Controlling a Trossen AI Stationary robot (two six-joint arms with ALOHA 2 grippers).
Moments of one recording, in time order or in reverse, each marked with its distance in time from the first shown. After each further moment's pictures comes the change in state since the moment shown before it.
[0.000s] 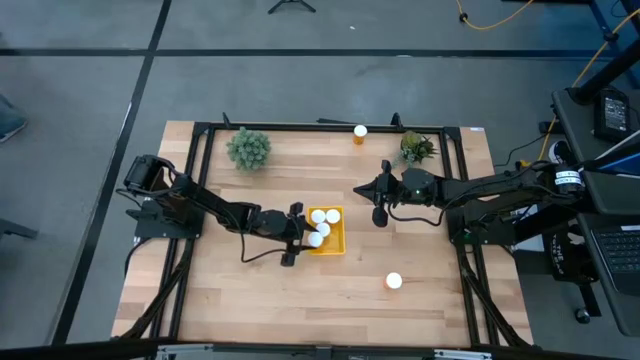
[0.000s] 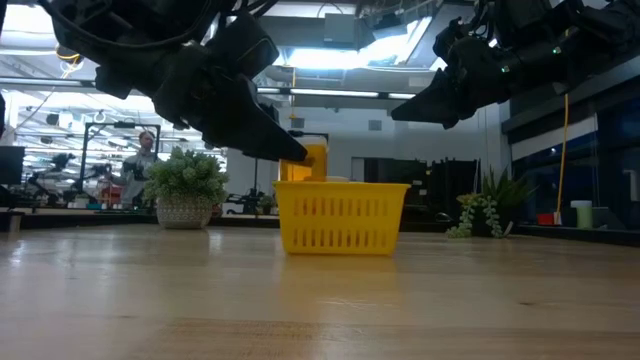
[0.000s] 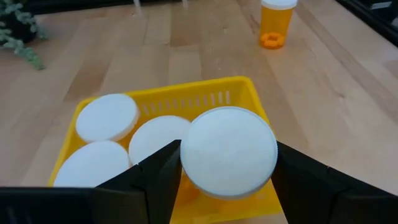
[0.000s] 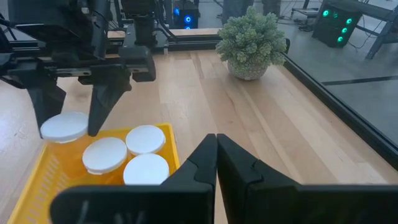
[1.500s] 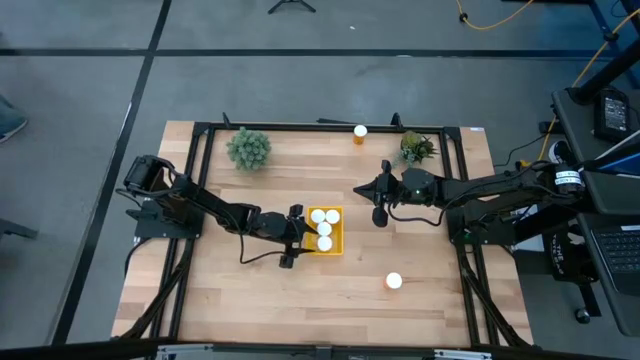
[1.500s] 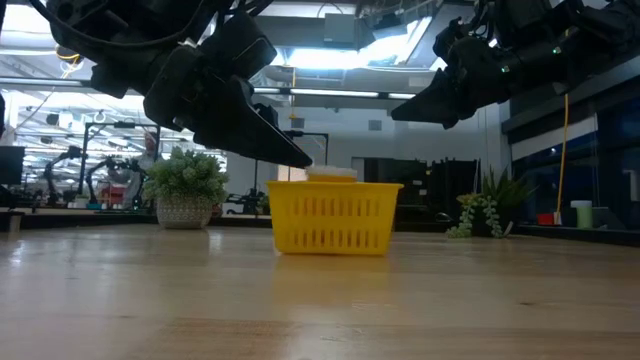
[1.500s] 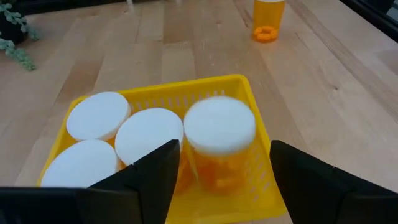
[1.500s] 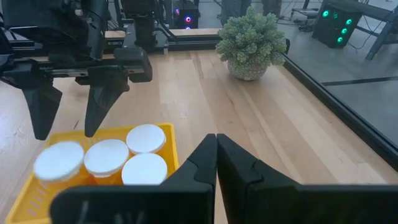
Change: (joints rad) left arm -0.013 0.000 0.000 -0.015 0.002 0.018; right arm 0.000 0.000 0.000 0.000 0.000 -0.003
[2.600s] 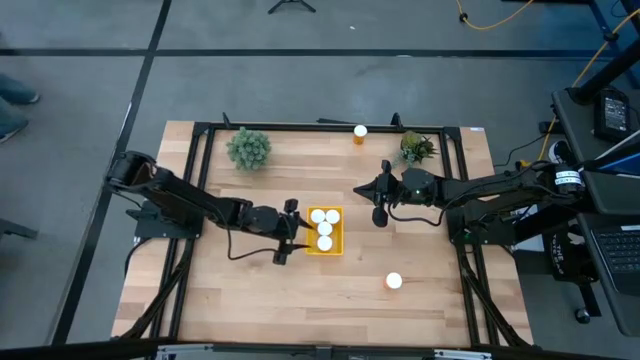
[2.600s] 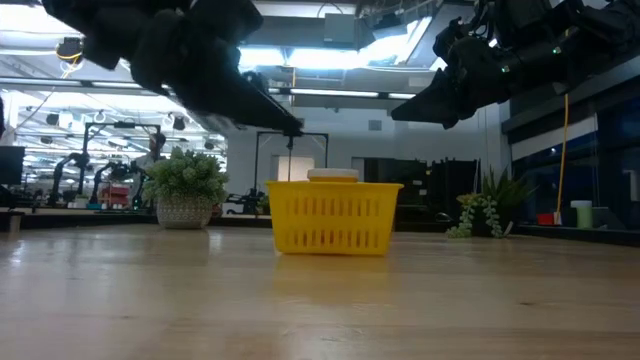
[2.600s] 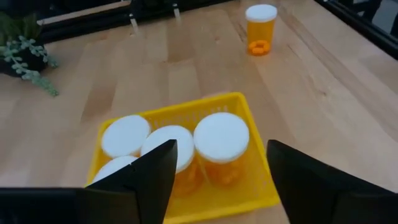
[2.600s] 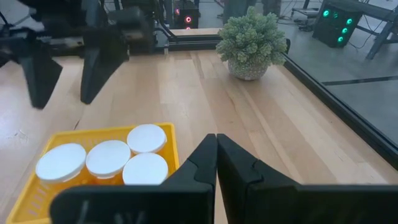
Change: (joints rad) left arm 0.000 -0.160 0.000 -0.141 -0.012 0.082; right arm 0.001 0.000 0.000 0.000 0.000 0.003
